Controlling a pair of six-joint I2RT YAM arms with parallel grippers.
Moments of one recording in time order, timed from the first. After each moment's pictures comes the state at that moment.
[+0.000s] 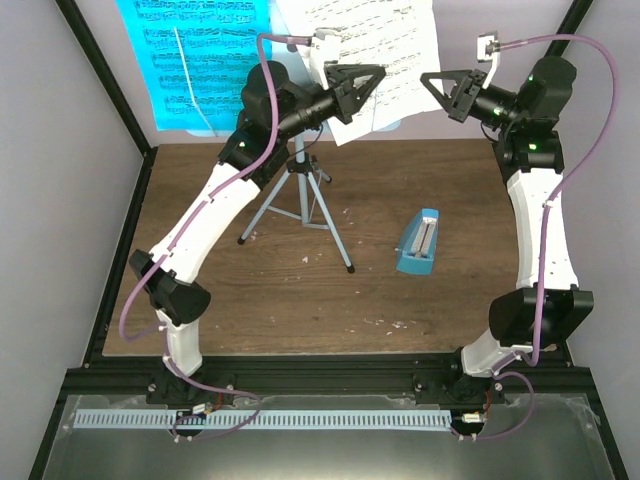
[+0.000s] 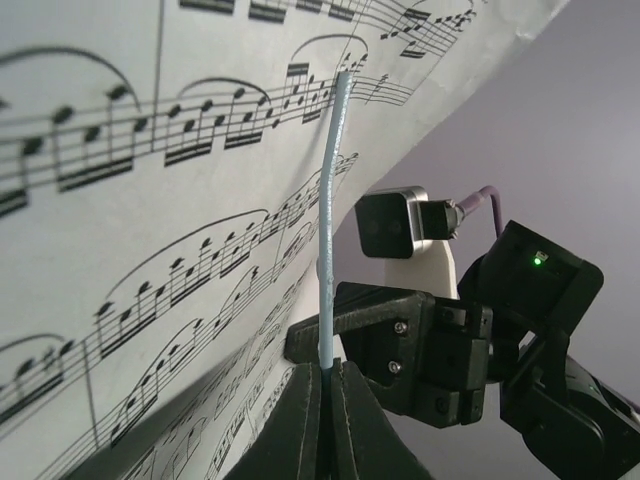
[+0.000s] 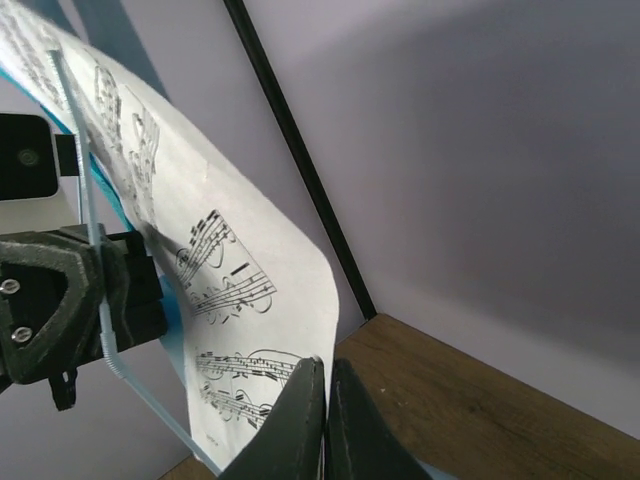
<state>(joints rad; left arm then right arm) -0.65 1.91 2.25 -0.09 0.44 -0.51 -0.06 1.58 1.84 -0.09 -1.09 0.51</state>
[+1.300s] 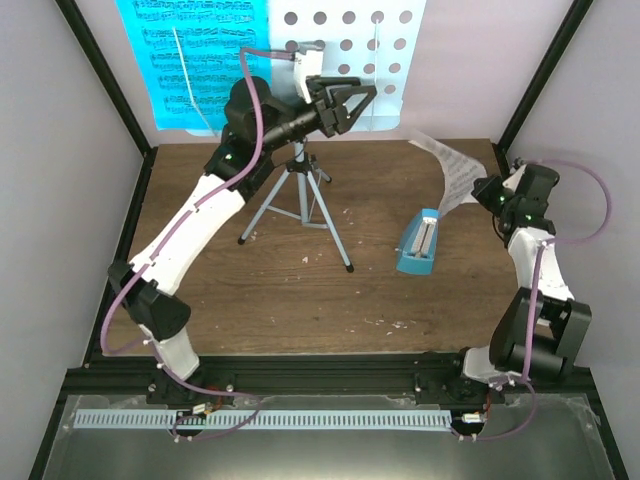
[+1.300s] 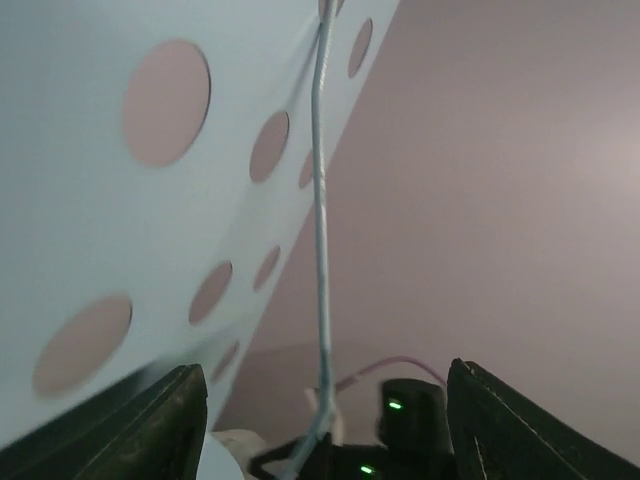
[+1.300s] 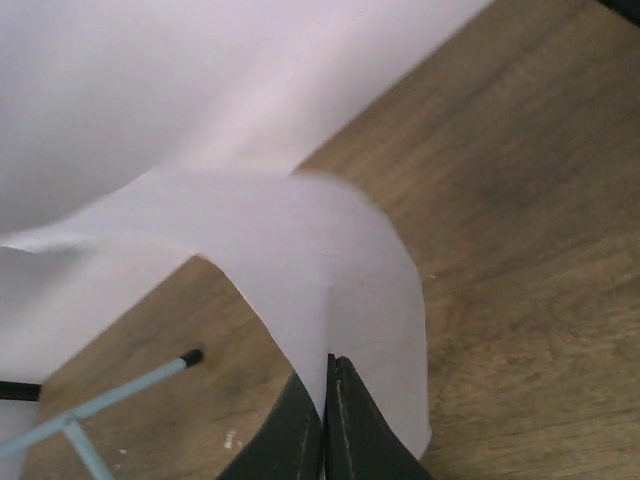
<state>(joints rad) -0.62 1.78 2.02 0.01 0.48 -0.54 -0.32 1.36 1.02 -0.13 -0.45 0.56</state>
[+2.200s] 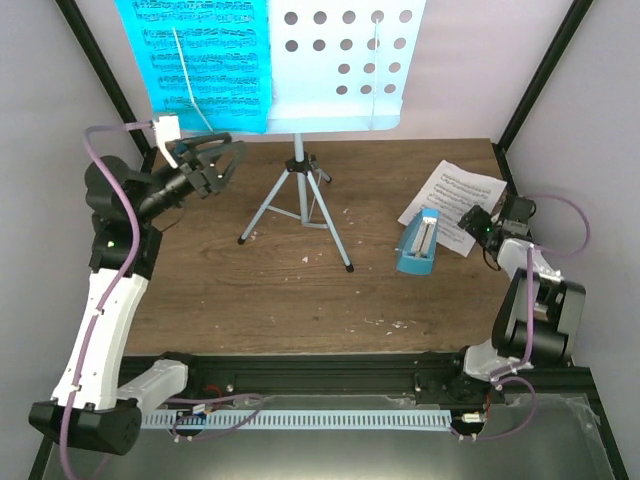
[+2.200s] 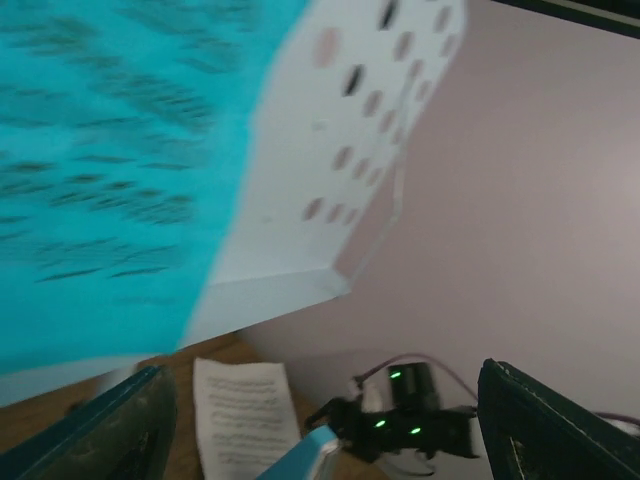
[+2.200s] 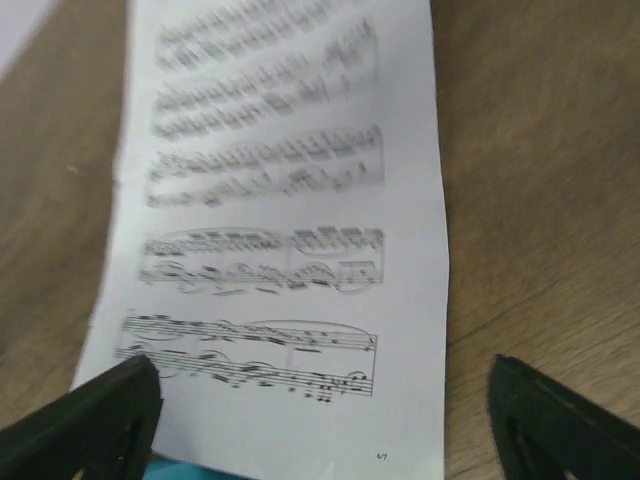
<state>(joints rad) -0.20 1.04 1.28 0.02 0.74 -0.65 -0.32 1.52 0.82 -0.14 -0.21 0.46</state>
